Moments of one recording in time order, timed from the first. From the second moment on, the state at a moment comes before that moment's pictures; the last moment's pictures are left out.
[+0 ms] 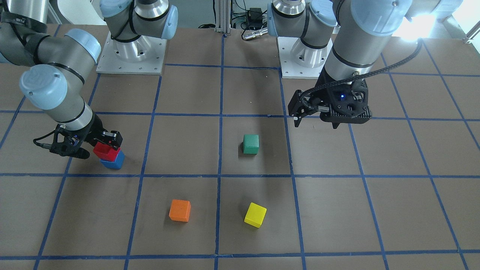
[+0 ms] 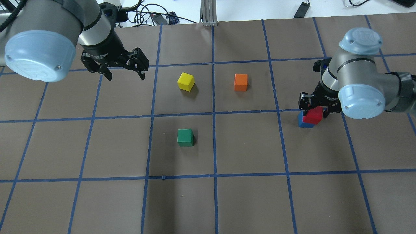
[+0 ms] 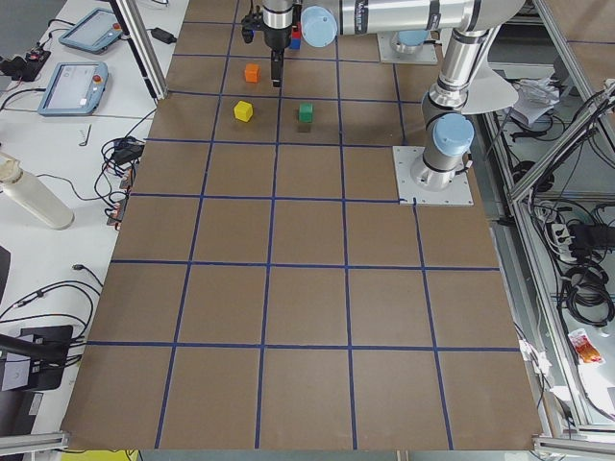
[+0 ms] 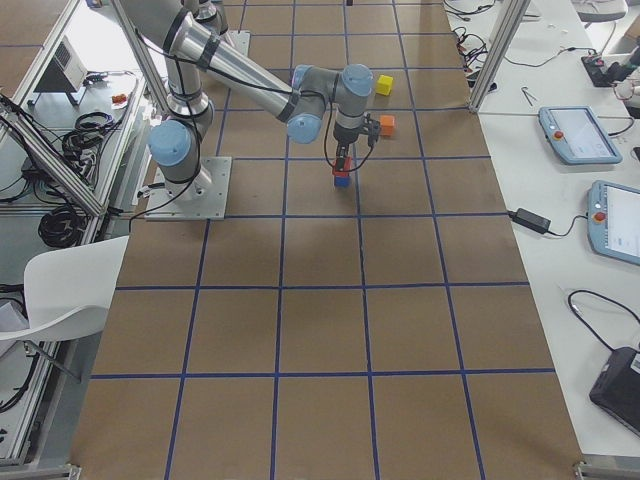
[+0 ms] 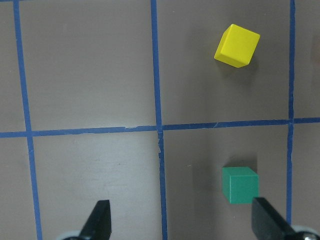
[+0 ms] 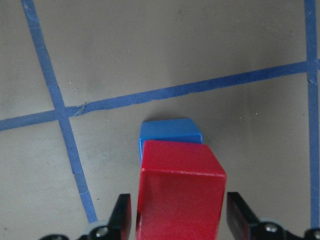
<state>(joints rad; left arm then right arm) -1.59 -1.65 -1.61 -1.40 1.56 0.00 1.38 -1.39 1.98 -2.09 -1.60 -0.01</state>
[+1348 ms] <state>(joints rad) -1.60 -1.61 -1.60 -1.41 1.58 0.01 1.49 -1.53 1.60 -1.69 -1.56 0.08</state>
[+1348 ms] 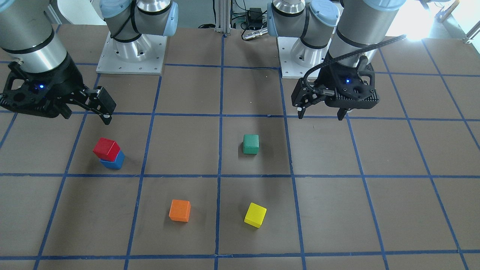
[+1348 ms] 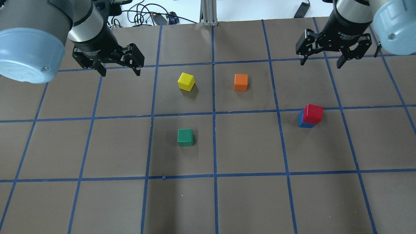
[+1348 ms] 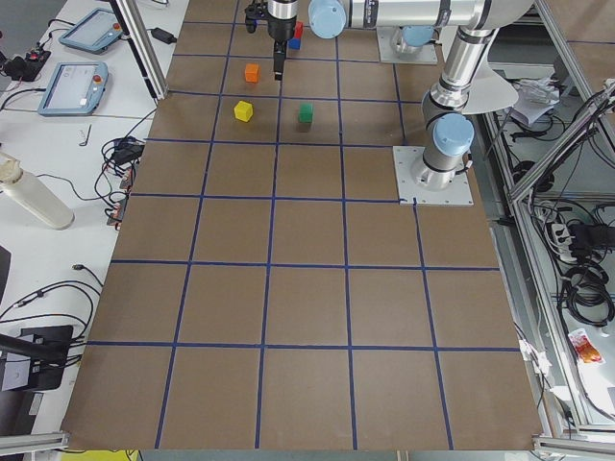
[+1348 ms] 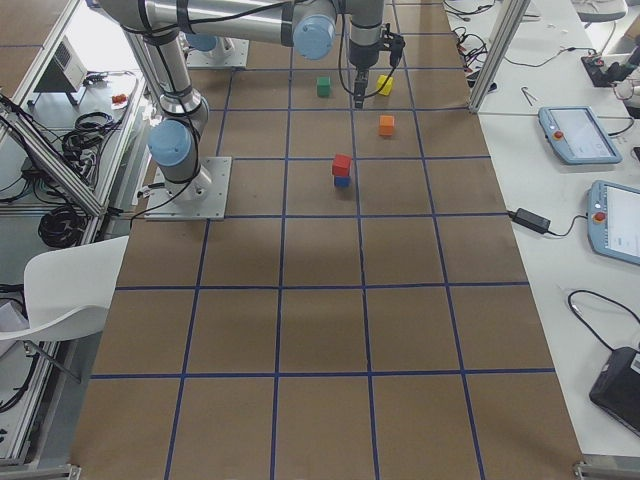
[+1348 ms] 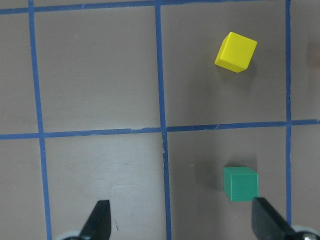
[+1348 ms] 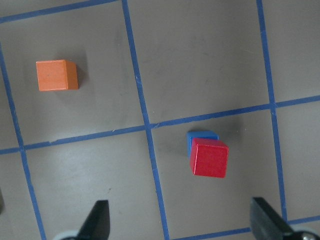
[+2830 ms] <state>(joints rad) -1.63 -1.60 -1.59 -1.42 1.58 0.00 1.56 -1.50 1.53 -1.60 -1.55 0.06</state>
